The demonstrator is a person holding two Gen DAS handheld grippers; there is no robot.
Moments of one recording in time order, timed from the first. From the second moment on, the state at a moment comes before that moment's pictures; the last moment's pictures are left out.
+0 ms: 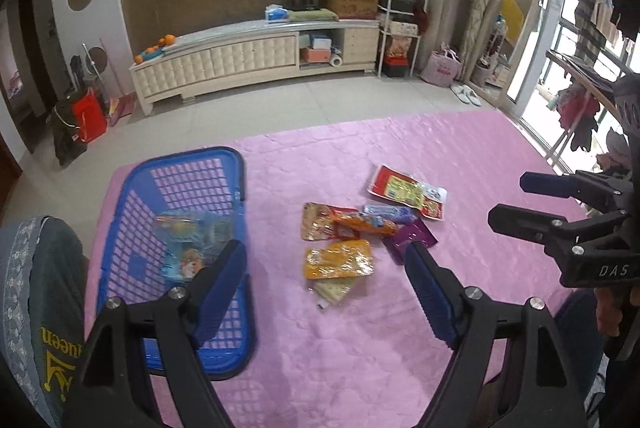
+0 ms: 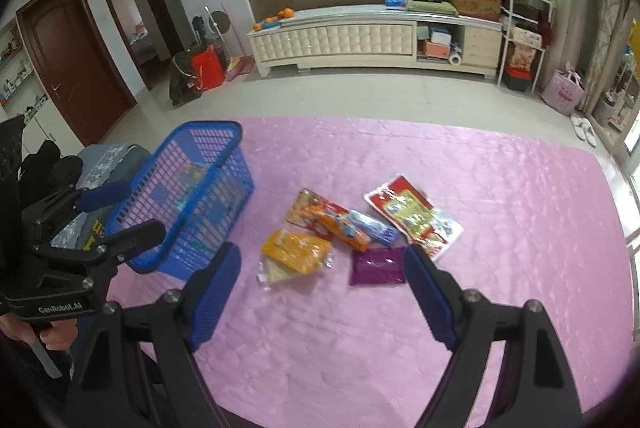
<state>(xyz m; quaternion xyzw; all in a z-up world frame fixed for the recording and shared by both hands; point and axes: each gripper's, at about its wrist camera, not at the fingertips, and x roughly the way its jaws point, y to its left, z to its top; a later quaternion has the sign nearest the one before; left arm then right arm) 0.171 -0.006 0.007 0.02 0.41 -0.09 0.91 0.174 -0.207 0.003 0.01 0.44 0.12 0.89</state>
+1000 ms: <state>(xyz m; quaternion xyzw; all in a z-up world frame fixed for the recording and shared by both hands) 0.230 -0.058 -0.111 0.02 0.51 -0.08 0.86 0.226 -0.278 -0.121 0.04 0.55 0.09 0.83</state>
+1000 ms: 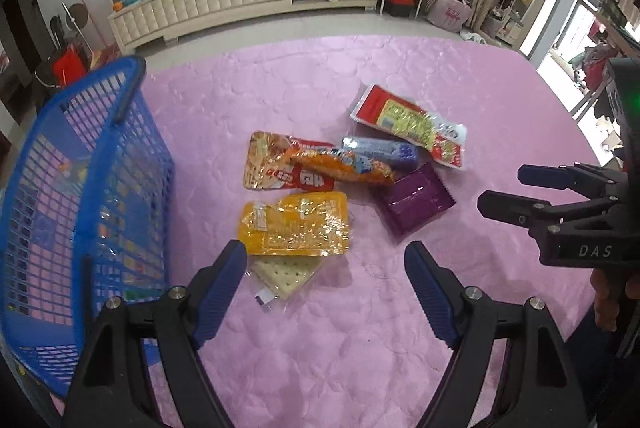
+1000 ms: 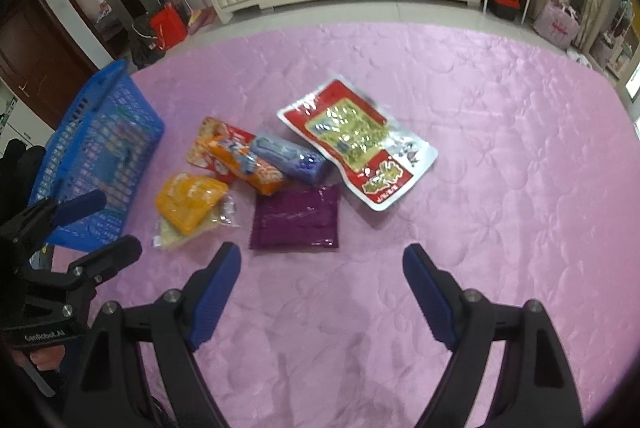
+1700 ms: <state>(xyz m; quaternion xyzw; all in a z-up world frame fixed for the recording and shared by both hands) 0.213 -0.024 -0.146 0.01 0.51 -0.05 0.86 0.266 -0.233 -0.181 -0.03 0.58 0.09 0.81</state>
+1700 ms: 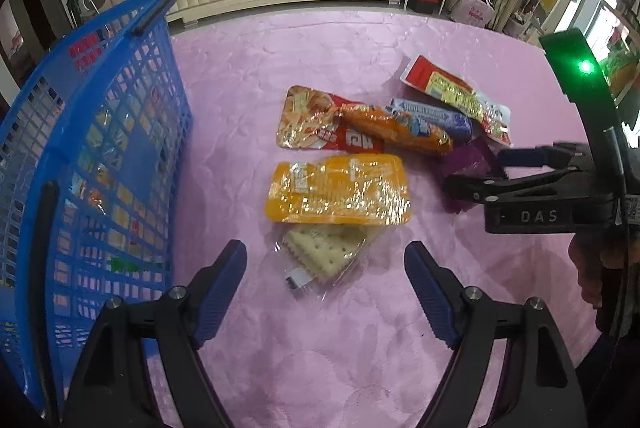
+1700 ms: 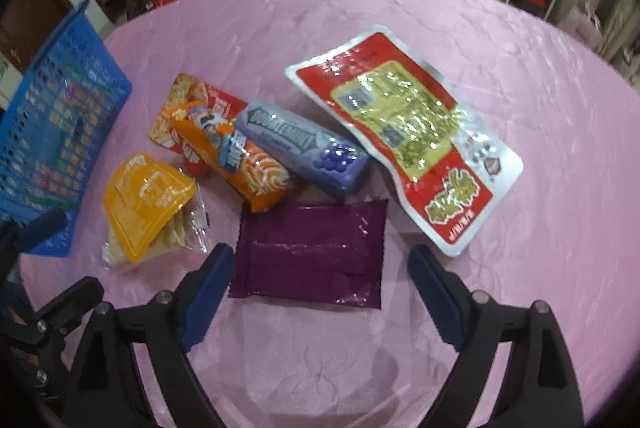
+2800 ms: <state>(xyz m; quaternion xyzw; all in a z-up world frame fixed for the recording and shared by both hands) 0.252 -0.036 -0.192 0.05 0.54 -0.09 0.83 0.223 -0.270 -0.165 0.02 0.51 0.12 0.85</state>
